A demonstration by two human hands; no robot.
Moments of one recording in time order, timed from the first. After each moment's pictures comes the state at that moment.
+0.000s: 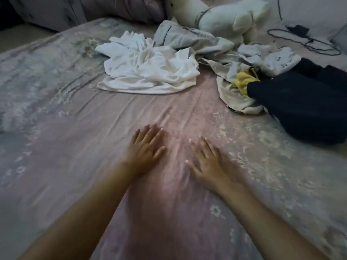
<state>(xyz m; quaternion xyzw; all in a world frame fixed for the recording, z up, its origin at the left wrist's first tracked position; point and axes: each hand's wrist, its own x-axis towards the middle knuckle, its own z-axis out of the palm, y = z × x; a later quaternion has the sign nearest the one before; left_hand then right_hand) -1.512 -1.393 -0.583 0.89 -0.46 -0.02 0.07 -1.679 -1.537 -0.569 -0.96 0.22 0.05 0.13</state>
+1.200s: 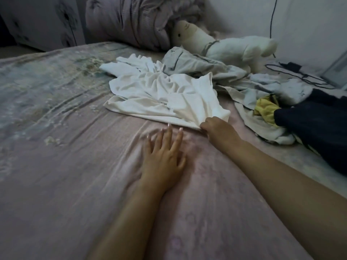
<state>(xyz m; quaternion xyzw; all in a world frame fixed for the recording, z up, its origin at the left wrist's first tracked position) -1.428 -1.435 -0.616 0.88 -0.43 0.14 0.14 -1.477 -1.631 -0.572 -0.98 0.12 -0.11 -0.08</state>
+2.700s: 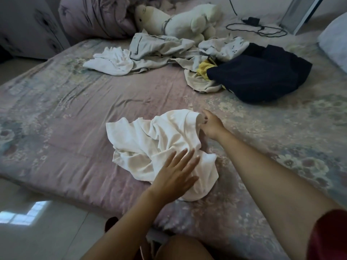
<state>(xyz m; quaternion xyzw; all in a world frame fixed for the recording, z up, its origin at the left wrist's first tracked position) -1.728 -1.354 -0.567 0.72 -0.67 0.13 0.13 -1.757 -1.567 -0.516 -0.79 0.41 -0.10 0.44</state>
